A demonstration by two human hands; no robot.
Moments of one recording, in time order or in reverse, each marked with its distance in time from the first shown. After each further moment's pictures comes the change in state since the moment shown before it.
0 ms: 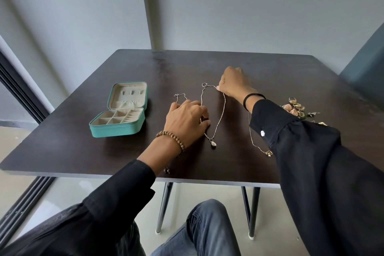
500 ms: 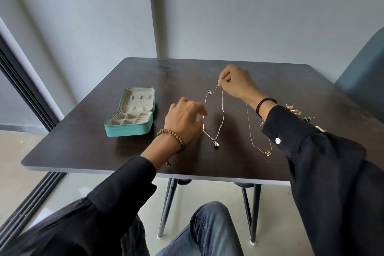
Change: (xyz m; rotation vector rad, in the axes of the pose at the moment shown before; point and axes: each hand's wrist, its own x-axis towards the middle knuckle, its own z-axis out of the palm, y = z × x) left_hand -0.008 -0.007 -0.025 -0.116 0.047 -0.064; right_hand -0.029 -0.012 -0.035 0.343 0.078 -0.104
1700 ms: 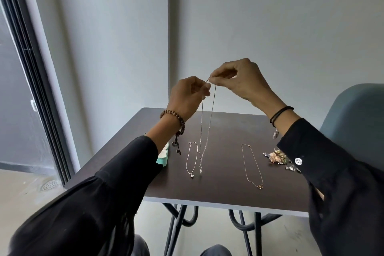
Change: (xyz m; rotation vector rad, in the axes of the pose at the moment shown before) left_hand 0.009 0.052 -0.168 -0.715 0.368 0.008; right_hand -0.071 -0.161 -0.143 0.214 0.153 -0.398
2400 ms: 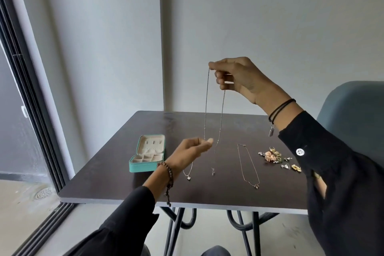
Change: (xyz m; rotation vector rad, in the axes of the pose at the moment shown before) left_hand -0.077 -0.086 0.036 -0.285 -0.447 -0.331; right_hand 0.004 -0.013 -0.018 0.587 -0.149 0.275
